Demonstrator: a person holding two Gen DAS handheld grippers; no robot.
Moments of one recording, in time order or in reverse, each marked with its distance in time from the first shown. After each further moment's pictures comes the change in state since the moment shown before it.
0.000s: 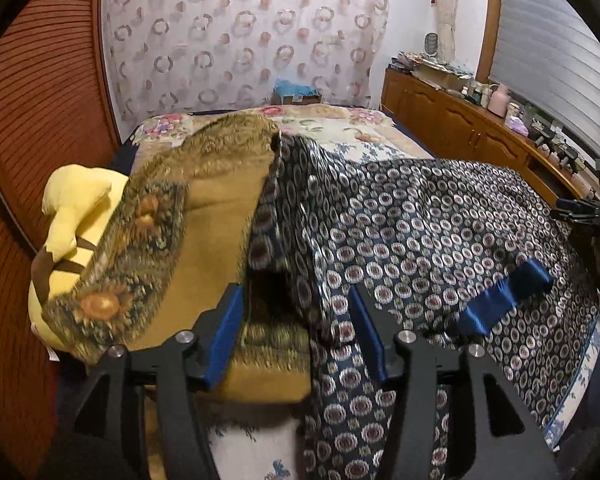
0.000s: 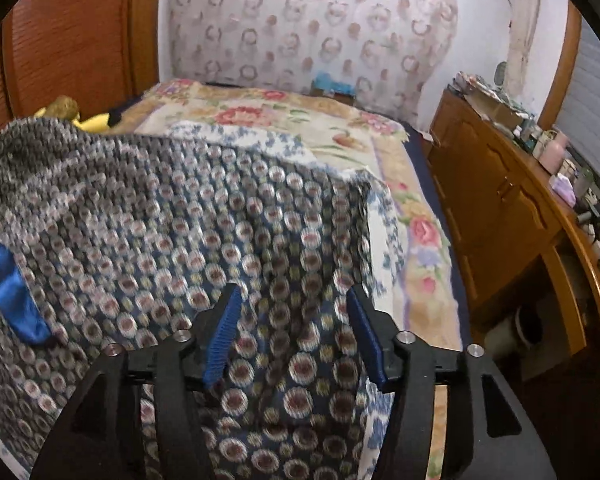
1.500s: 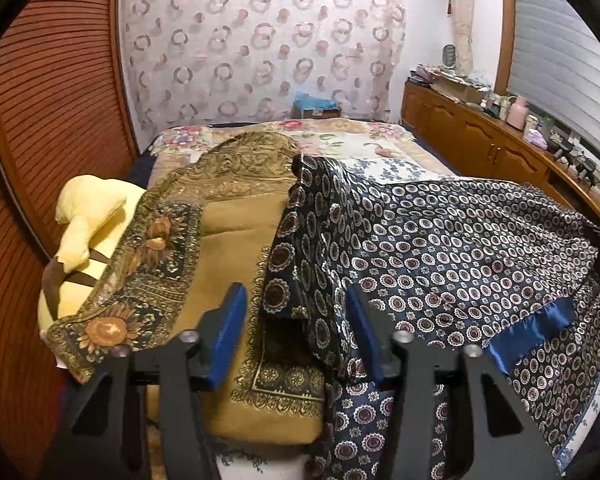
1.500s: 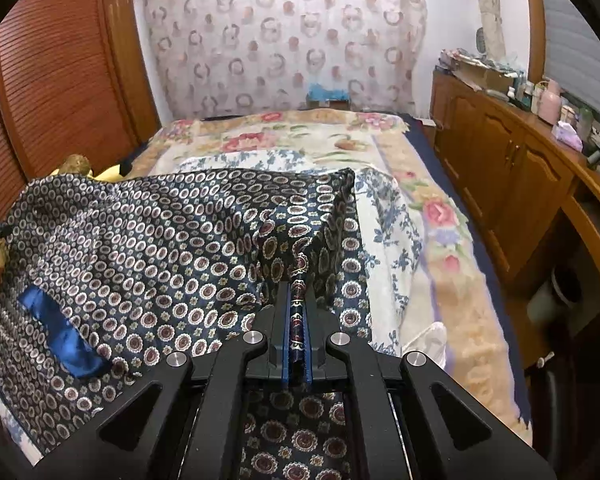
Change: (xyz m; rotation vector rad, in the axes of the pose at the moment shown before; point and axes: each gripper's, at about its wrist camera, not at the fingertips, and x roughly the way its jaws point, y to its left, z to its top) left arm 0.016 0.006 0.012 -0.022 -0.057 0.065; right arm -0.024 -0.028 -0.021 0.201 -0.087 0.126
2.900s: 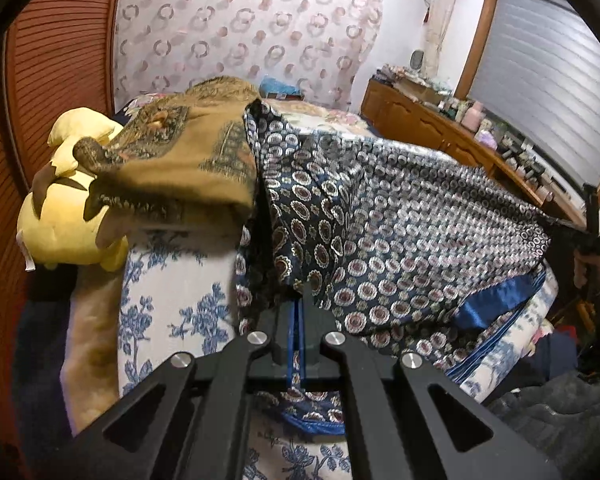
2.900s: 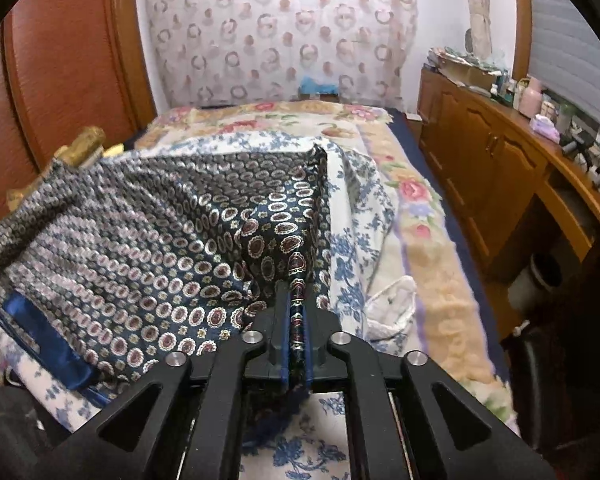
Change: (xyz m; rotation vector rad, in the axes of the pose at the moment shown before) left arm -0.091 -0.020 -0.113 -0.077 0.039 -0.176; right arm -0.066 -0.011 -0.056 -0.027 0.025 -0.059
